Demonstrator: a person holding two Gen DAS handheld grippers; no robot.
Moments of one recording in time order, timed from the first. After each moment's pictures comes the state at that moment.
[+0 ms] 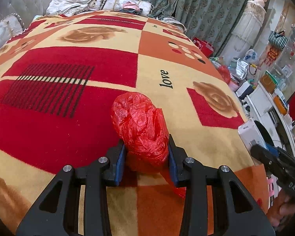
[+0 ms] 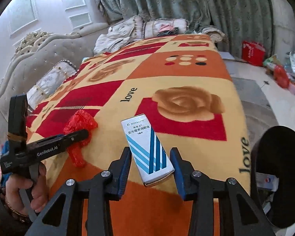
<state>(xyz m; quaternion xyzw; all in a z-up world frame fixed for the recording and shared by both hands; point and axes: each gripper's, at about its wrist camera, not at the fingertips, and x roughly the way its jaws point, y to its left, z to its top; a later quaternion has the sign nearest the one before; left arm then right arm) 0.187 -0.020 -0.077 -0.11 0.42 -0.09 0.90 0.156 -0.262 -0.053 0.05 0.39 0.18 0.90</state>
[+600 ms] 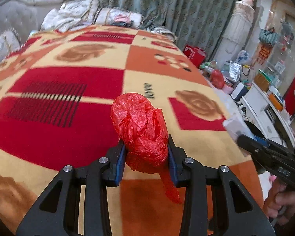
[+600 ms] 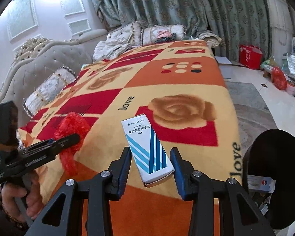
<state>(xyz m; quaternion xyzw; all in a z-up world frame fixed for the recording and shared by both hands) 0.161 -0.042 -0.042 -0.08 0.37 -0.11 0.92 0.153 -0.280 -0.042 0.06 0.37 0.18 0.91</state>
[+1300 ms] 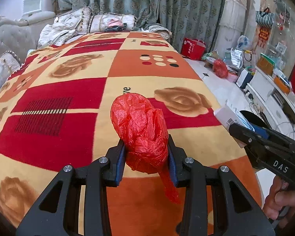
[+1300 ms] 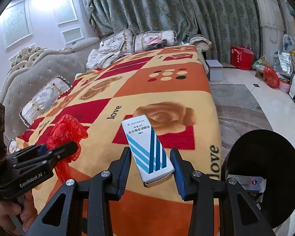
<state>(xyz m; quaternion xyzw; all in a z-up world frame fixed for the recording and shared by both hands) 0.153 -0.106 -0.025 -0.01 0.38 -0.09 0.92 0.147 -0.313 -0.032 0.08 0.36 0.15 0.92</state>
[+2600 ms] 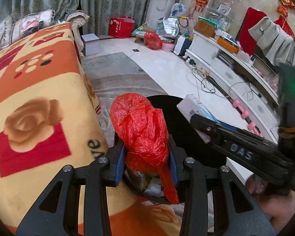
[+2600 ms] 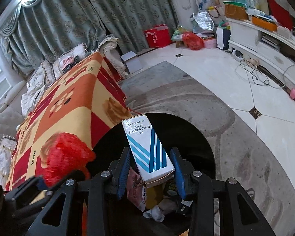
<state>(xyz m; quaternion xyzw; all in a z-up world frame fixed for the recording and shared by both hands) 0.196 -0.350 -0.050 0.05 0.42 -0.32 0.85 0.137 -0.517 -0.059 0.23 0.39 -0.10 0.89</state>
